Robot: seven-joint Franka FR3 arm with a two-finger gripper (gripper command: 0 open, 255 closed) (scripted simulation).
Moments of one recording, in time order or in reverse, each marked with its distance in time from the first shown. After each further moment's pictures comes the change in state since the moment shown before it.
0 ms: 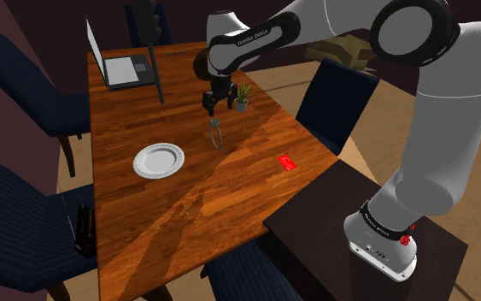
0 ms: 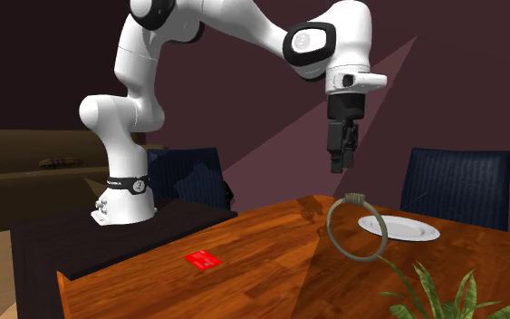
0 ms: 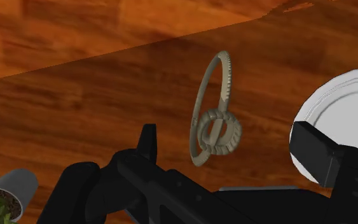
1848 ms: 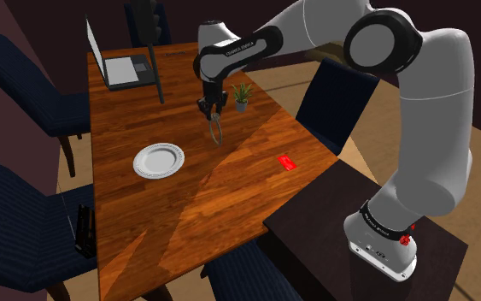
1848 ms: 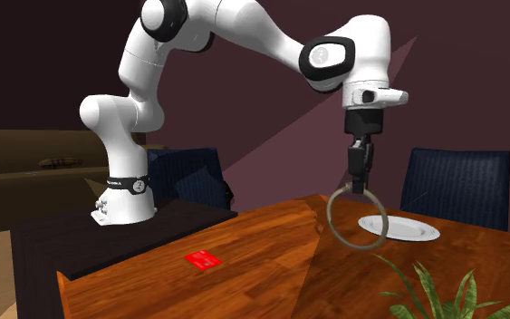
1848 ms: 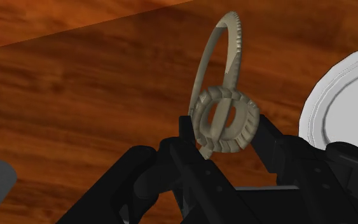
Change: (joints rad) arm 0.025 0.147 -0.011 0.147 -0.027 0.006 0.019
